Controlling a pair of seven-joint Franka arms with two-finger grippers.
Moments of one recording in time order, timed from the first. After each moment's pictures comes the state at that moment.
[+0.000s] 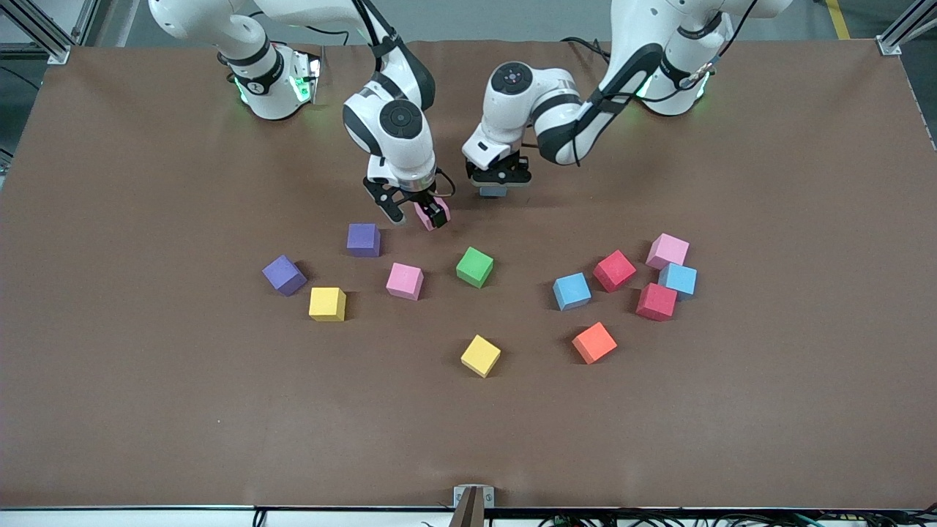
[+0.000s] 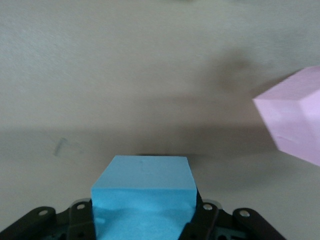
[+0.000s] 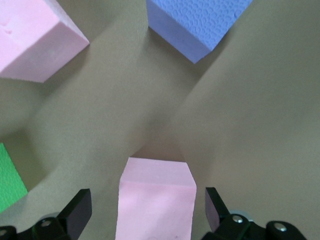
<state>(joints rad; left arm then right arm) -0.36 0.47 -0.66 -2.21 0.49 2.61 -1.40 0.91 0.36 -0.07 -2.16 0.06 2.50 1.69</state>
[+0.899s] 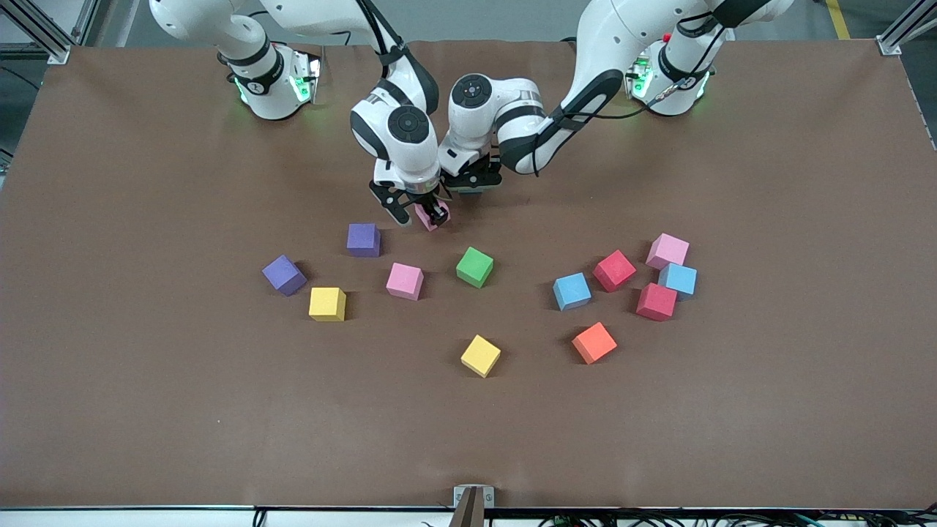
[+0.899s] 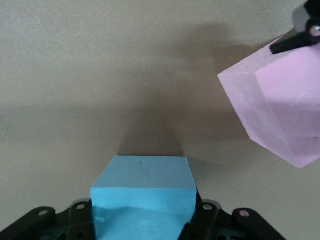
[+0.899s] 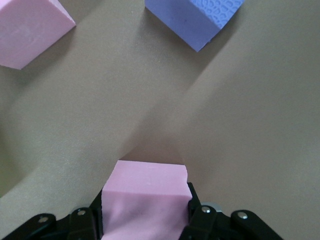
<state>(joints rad) -0.44 0.65 -0.65 -2.02 0.49 2.50 -1.46 0.93 0.41 -0.08 -2.16 0.06 2.55 1.69</state>
